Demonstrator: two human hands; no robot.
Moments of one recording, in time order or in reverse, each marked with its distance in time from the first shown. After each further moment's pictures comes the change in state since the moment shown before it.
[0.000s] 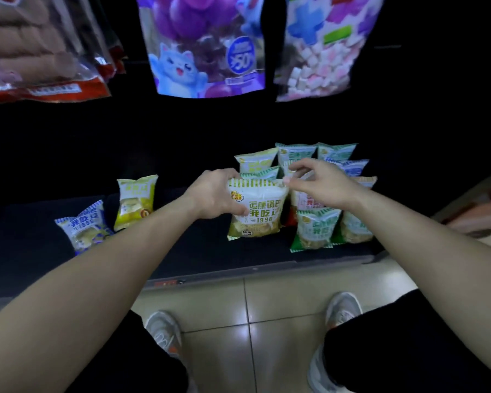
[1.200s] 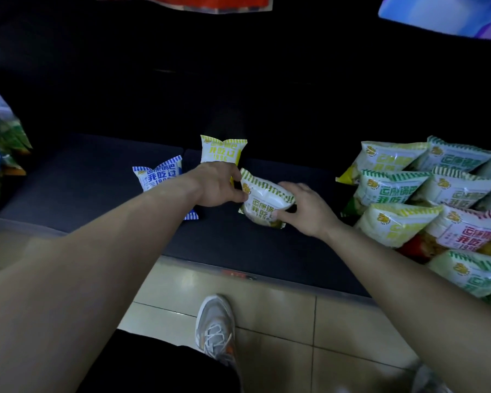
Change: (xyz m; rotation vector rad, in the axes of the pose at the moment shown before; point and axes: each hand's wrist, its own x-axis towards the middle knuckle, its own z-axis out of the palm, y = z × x) left_hand -0.004 -0.219 -0.064 0.083 -0.154 -0.451; right_hand 0.170 -0.049 0.274 -0.084 -0.266 -0.174
